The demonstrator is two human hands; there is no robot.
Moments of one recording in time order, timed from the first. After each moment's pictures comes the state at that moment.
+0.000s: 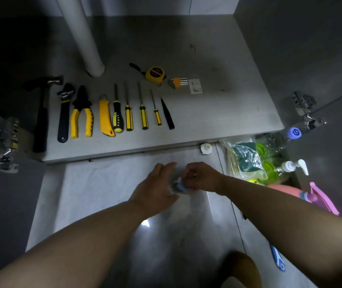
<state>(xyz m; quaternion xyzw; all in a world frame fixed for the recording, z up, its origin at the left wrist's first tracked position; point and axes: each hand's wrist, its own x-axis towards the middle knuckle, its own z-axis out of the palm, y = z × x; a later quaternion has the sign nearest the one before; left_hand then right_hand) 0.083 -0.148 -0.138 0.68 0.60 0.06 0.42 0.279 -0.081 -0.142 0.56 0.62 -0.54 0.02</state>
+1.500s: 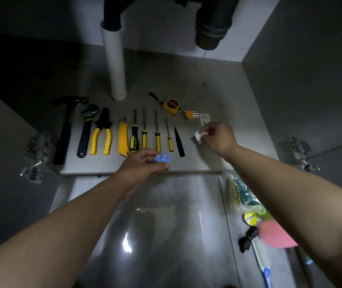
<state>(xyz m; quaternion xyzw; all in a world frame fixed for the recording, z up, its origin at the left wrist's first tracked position) 0.011 -0.083 -0.060 0.31 0.61 0.37 0.62 0.238 0.060 -0.048 0.64 0.69 -0.30 -0.14</state>
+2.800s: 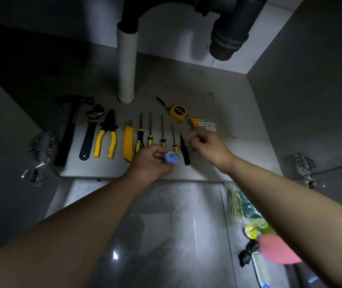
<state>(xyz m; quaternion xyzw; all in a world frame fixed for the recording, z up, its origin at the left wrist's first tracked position) 0.013 -0.056 -0.066 0.40 0.63 0.39 0.53 0.194 0.048 -0.041 0.56 0.71 -0.40 -0.13</state>
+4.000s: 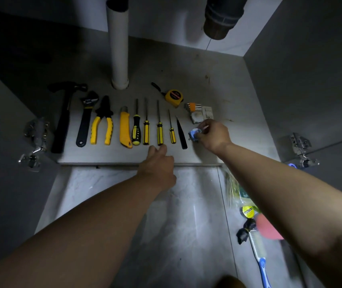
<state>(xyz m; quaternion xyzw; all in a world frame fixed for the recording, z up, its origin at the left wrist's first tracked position) 0.050 -0.078 -0.072 0.70 0.66 -0.05 0.29 0.215 0.045 -0.061 0.69 0.66 -0.29 -0.11</state>
